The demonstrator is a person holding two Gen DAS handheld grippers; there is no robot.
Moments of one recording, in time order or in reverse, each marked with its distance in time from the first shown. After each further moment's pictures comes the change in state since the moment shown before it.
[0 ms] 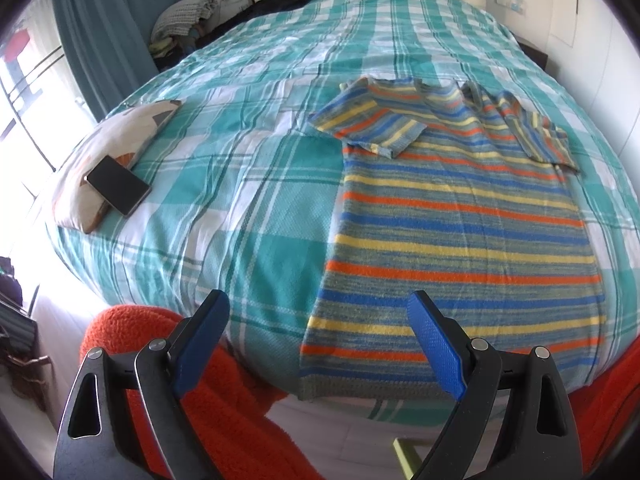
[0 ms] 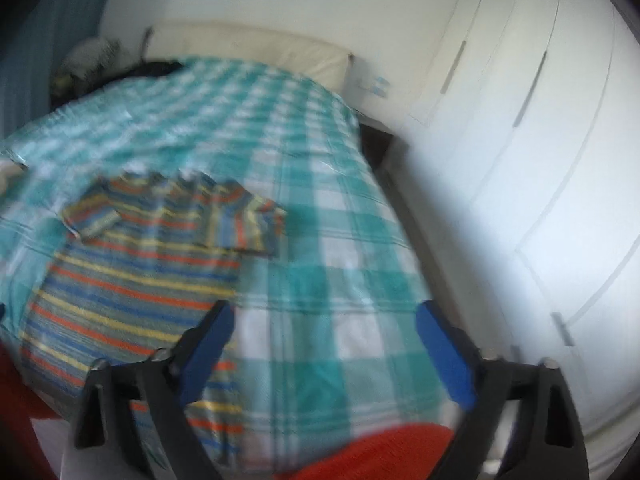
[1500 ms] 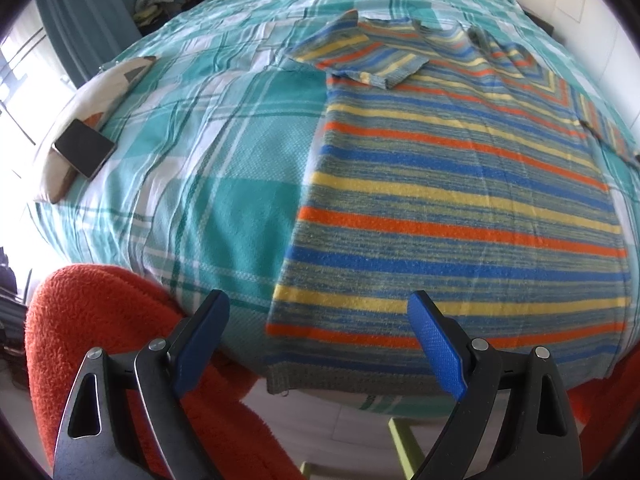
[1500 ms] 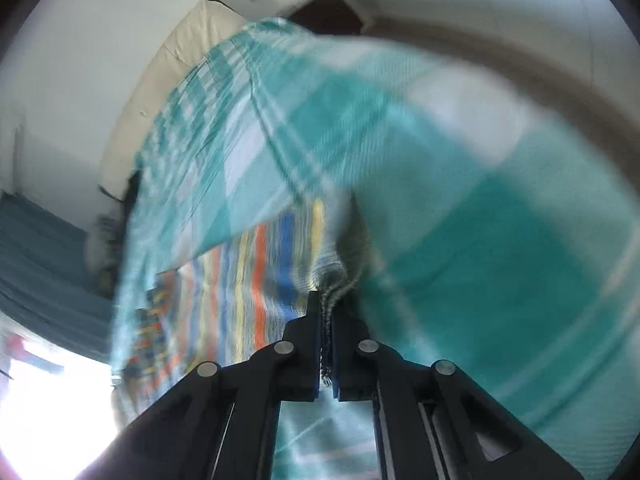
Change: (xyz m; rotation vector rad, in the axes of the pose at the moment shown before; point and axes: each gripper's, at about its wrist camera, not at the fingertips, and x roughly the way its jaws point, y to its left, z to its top) left arm 0.059 -0.021 -0.024 0.004 0.131 -0.013; right arm 0.351 -0.204 -0.026 0.816 0.289 0.455
